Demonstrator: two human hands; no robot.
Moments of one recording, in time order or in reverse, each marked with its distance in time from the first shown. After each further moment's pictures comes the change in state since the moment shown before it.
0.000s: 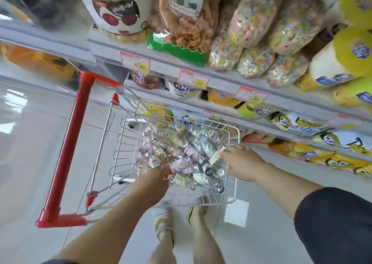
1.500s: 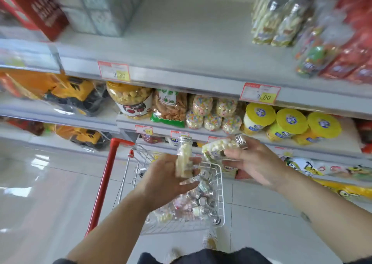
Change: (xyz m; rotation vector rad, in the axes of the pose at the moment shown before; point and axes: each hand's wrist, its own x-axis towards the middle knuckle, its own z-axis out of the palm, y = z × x) left_hand -0.132 0.140 -0.177 -1.662 -0.403 0.154; right_hand -0.223 0.005 -0.161 1.923 0.465 -0.366
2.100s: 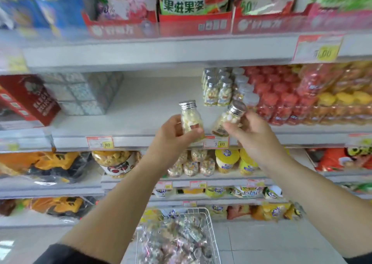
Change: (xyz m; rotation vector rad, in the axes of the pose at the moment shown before) left_hand -0.020 0.118 0.171 1.015 0.071 0.738; right_hand -0.050 -0.144 0.004 -0.466 0.562 -0.541
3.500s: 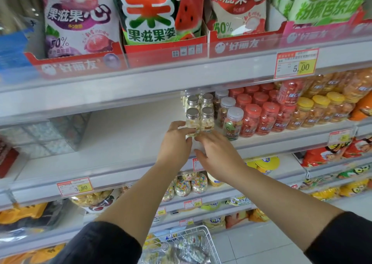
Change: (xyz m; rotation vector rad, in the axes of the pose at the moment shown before) left_hand 0.117 -0.035 0.032 0.678 0.016 0.230; right_hand 0.058 0.050 0.043 -0.911 -0.067 -0.173
